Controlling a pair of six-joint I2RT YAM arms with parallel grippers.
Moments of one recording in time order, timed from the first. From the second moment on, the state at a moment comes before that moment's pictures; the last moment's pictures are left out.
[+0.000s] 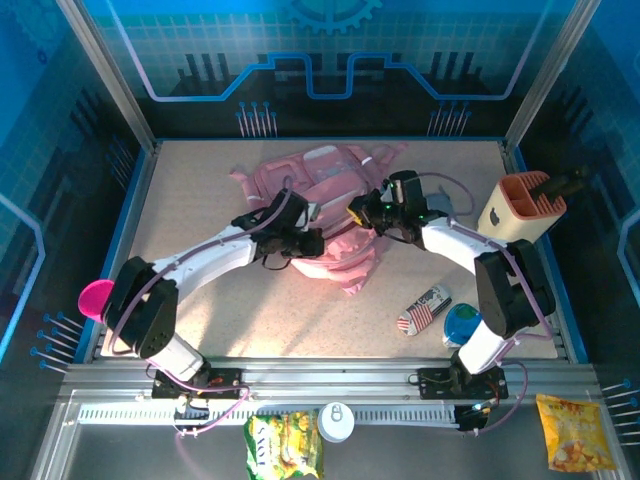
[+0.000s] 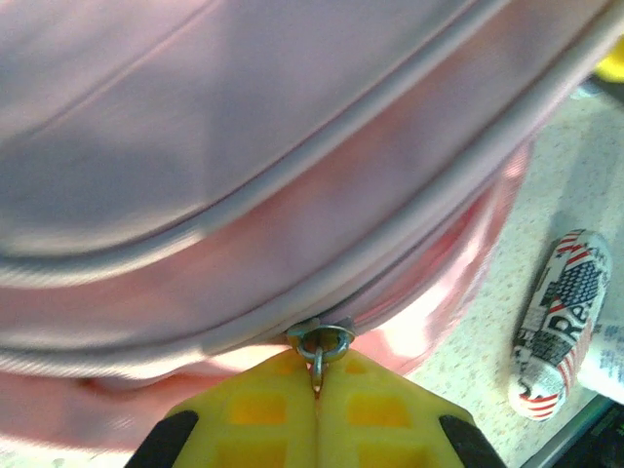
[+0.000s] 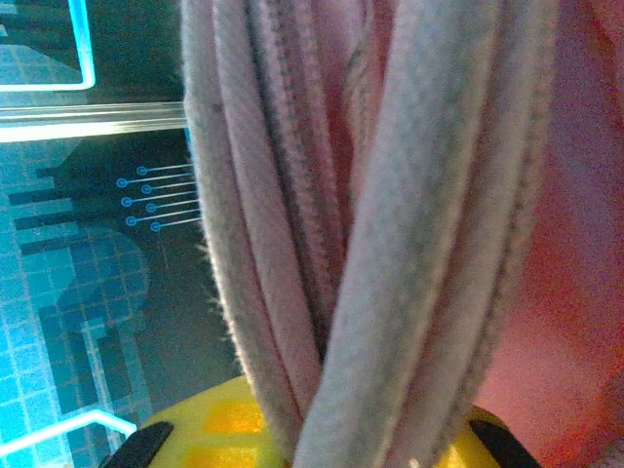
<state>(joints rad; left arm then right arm) -0.56 1.56 1.08 -0.46 0.28 -0.55 0.36 1.67 1.02 0.04 -0.49 1.20</state>
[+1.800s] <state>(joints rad) -0.14 1.48 1.02 -0.47 -0.13 -0.27 0.40 1.76 1.25 -0.26 -0.52 0.82</state>
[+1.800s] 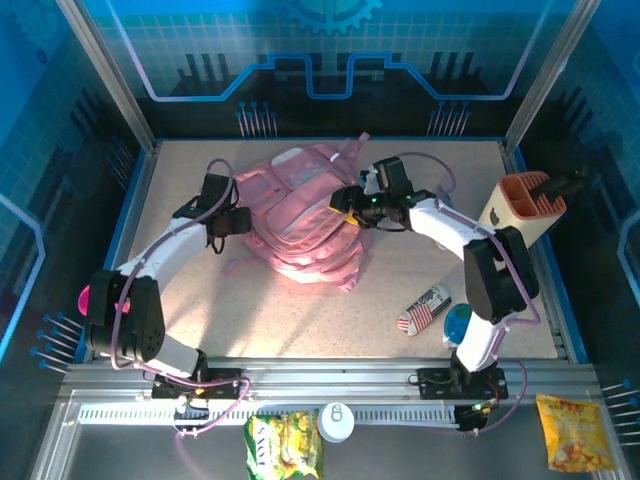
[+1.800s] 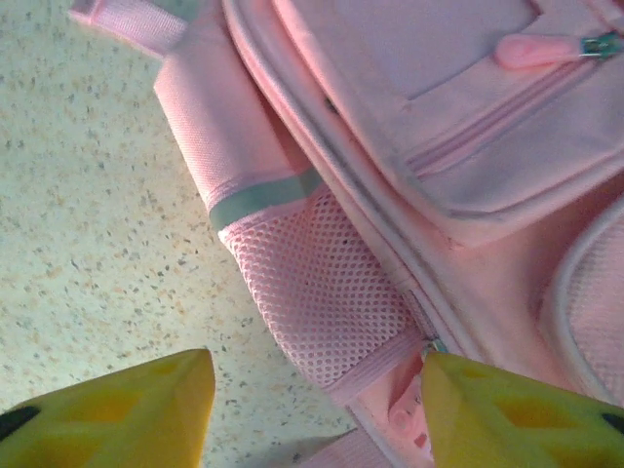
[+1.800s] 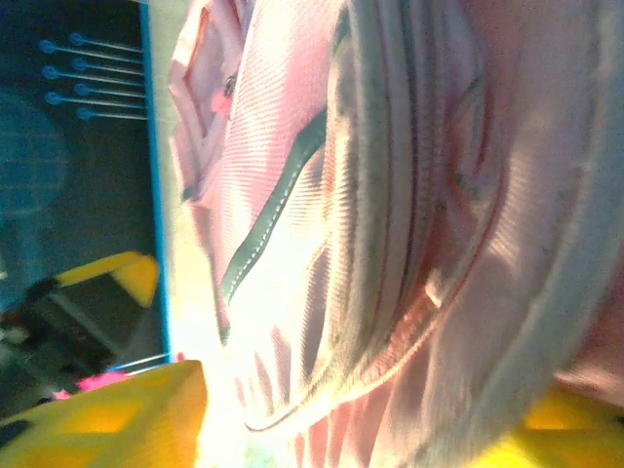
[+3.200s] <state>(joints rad) -0.21 1.36 1.08 -0.42 0.18 -0.35 0.18 1.89 1.33 -0.79 0.15 0.34</state>
